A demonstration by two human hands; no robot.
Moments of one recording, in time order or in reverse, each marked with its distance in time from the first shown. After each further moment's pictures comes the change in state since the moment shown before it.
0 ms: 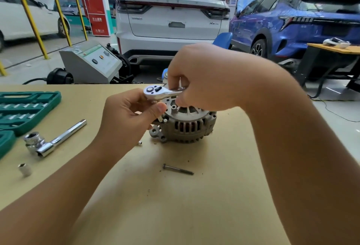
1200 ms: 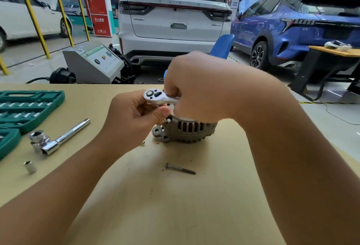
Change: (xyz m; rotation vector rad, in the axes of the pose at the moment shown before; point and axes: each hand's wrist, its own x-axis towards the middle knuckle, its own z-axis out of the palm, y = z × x) left_hand 0.004 -0.001 -0.006 0.061 -0.126 0.168; right_hand -0.003 -0.013 0.011 -0.057 0.030 -0.018
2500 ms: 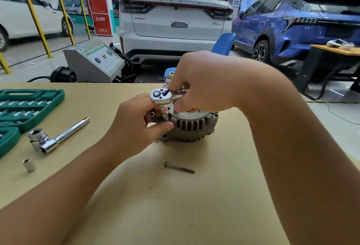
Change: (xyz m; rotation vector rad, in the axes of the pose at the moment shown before) left_hand -0.005 -0.003 0.007 0.393 -0.048 0.111; right_hand -0.001 0.019 -0.003 0.212 -0.124 -0.017
